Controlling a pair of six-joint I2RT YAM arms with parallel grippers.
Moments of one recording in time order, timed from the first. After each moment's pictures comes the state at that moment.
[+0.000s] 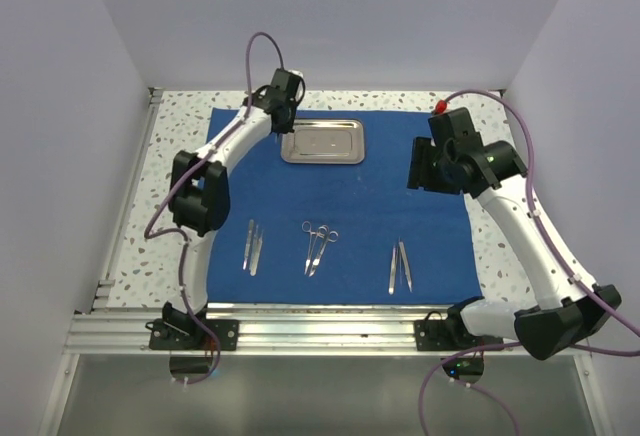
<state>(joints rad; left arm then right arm) -0.40 2.24 1.99 -0.63 -0.29 -0.10 0.39 1.27 1.45 -1.13 0.18 0.47</state>
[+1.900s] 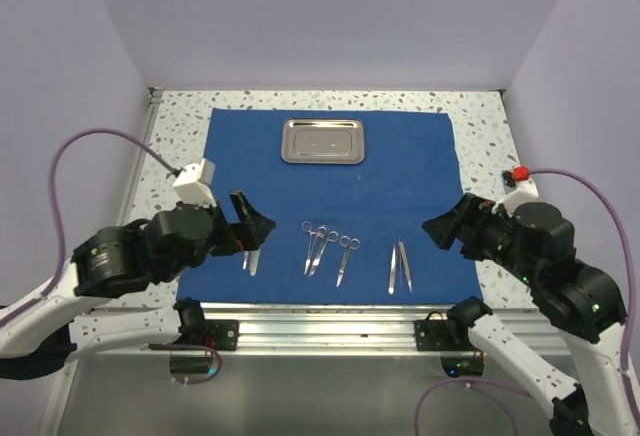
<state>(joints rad) -1.16 0.82 1.22 -1.02 -0.52 -1.02 0.48 0.61 1.19 -1.13 0.04 0.69</state>
